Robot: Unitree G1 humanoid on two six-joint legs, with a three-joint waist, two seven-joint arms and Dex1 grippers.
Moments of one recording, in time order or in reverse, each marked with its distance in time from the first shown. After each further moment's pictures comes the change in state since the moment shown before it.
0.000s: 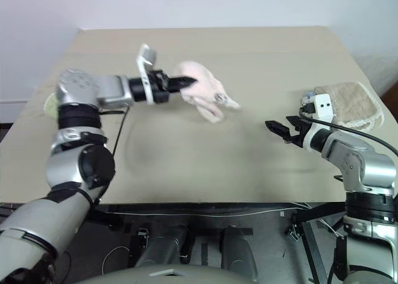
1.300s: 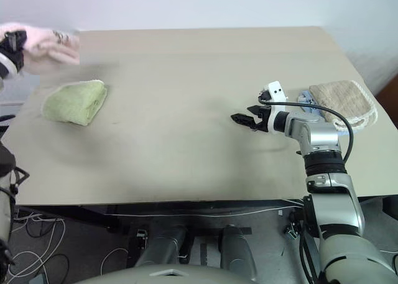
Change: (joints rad) left arm -0.058 0.597 0.142 0.527 0.095 -0.859 0.049; right arm -0.350 0.128 0.247 0.433 -0.194 -0.184 0.238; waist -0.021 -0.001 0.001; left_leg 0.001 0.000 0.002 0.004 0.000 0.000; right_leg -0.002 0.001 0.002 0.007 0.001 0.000
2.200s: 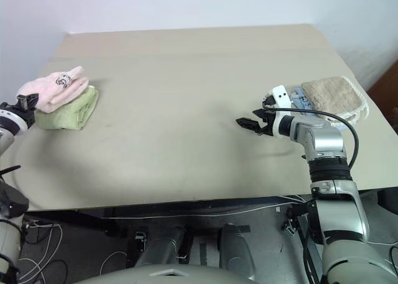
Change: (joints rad) left arm 0.509 -0.063 0.166 -0.282 -0.193 0.232 0.095; right arm 0.051 -0.020 -0.014 -0.041 -0.037 -0.013 0.001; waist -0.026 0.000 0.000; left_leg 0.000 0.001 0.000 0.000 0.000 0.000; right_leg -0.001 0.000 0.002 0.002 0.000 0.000
